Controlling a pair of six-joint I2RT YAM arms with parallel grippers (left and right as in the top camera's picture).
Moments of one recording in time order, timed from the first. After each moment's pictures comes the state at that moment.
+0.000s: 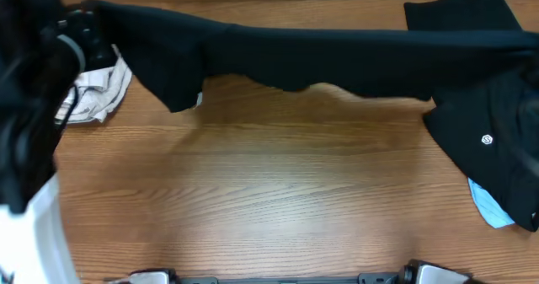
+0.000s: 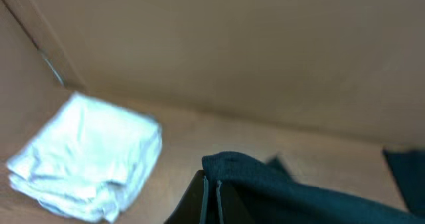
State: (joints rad) left arm 0.03 1.46 2.30 -1.26 -0.03 -0.20; right arm -0.26 1.40 2.37 -1.50 -0.07 0.39
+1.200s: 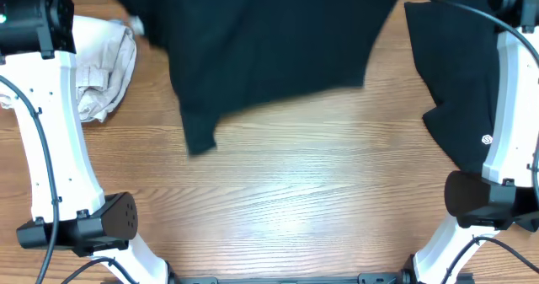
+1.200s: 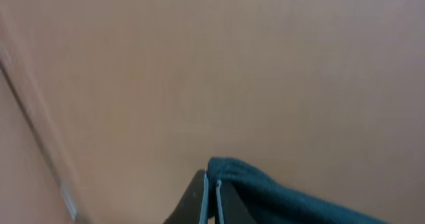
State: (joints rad) left arm 0.14 1.88 2.41 -0.50 -0.13 -0.12; right arm -0.08 1.98 2.46 -0.73 -0.19 0.29
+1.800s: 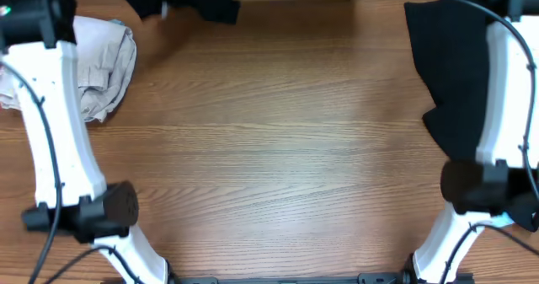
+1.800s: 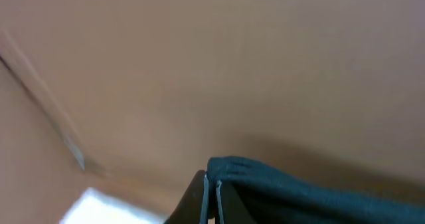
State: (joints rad) left arm 0.14 1.97 2.47 -0.77 -0.09 -0.10; right arm -0.08 2.08 2.48 -0.85 -0.18 0.31
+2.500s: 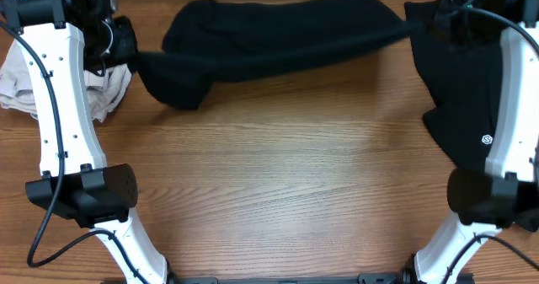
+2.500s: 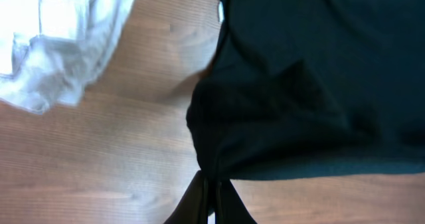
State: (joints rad) left arm 0.16 2.07 2.45 -1.68 0.16 -0.13; right arm -0.12 1.99 2.45 -1.55 -0.26 0.30
